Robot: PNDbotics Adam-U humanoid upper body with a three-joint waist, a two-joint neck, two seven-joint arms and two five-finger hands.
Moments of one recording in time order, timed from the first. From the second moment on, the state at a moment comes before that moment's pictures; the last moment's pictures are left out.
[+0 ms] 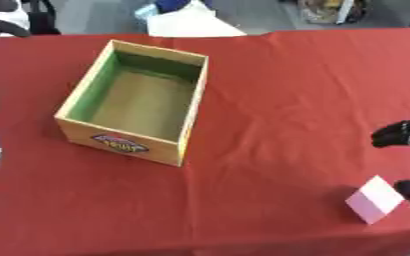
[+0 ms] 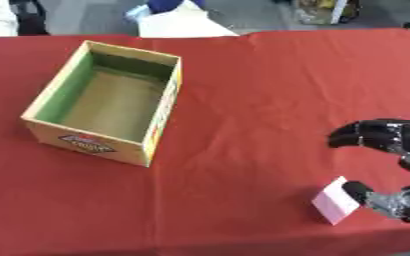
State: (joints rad) left arm -0.22 0.40 0.09 -1.98 0.14 -0.32 0.09; right arm -0.07 -0.99 0.17 -1.98 0.39 -0.39 0.39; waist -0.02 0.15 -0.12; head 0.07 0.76
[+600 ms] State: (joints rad) left arm -0.22 0.40 0.08 -1.98 0.14 -0.32 0.08; right arm -0.07 -0.99 0.17 -1.98 0.39 -0.38 0.50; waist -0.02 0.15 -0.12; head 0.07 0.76
